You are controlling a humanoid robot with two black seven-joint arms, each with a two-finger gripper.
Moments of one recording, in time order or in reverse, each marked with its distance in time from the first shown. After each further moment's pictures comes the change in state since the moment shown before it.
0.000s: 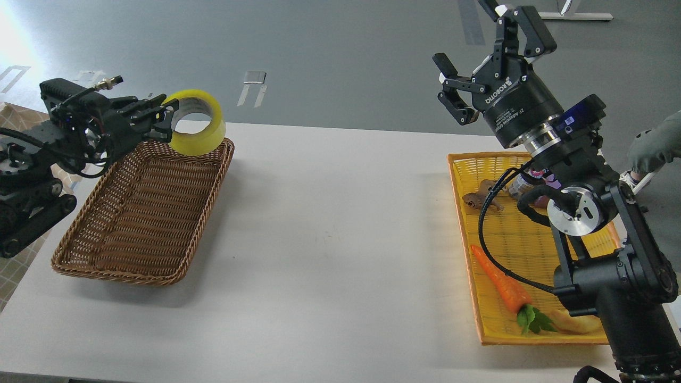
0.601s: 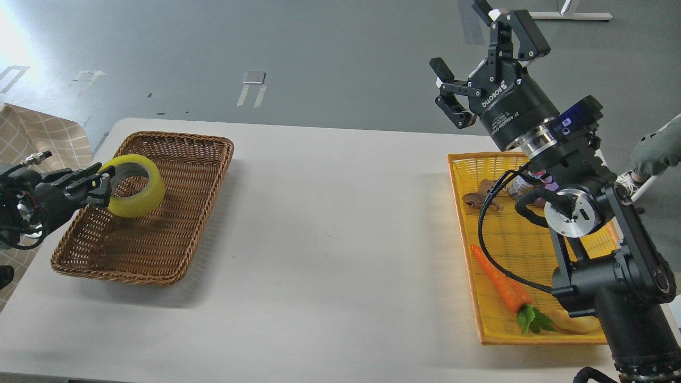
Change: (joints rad) left arm 0.223 0.035 0.000 0.149 -0.109 0.131 -0.104; right arm -0.005 0.000 -0.010 -0.001 -0.029 0.000 0.000
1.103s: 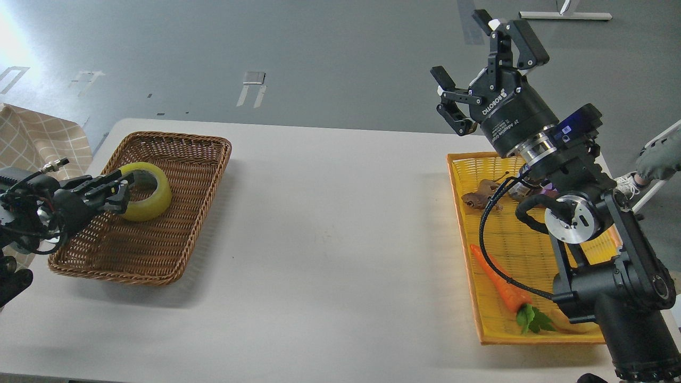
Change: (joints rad) left arm 0.002 -0.058 0.000 0.012 0.000 0.002 -0.027; right arm -0.023 0.000 0.002 0.003 -0.004 0.000 0.000
